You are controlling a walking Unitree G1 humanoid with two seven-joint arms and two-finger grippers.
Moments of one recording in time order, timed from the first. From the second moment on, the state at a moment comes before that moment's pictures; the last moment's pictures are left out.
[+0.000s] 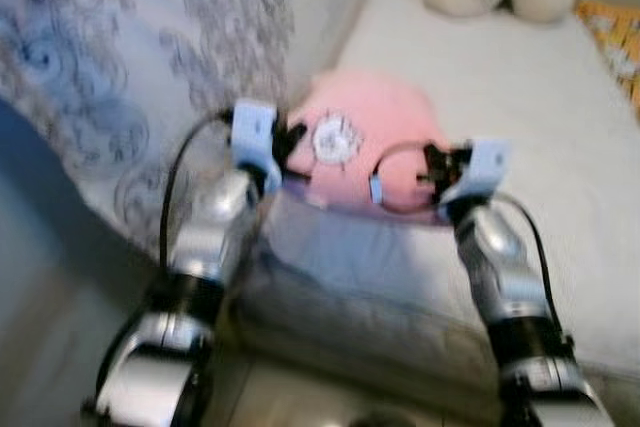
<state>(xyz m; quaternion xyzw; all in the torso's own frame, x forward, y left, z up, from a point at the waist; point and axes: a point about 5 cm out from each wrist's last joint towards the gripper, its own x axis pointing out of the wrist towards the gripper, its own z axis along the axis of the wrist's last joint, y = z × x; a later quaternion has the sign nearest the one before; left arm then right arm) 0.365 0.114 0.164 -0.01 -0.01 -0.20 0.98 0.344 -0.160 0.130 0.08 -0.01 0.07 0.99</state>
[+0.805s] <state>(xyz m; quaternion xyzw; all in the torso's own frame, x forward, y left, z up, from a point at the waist) 0.406 0.121 0.190 0.06 0.00 -0.18 0.98 0.389 -0.152 0.141 0.09 0.03 0.08 0.99</state>
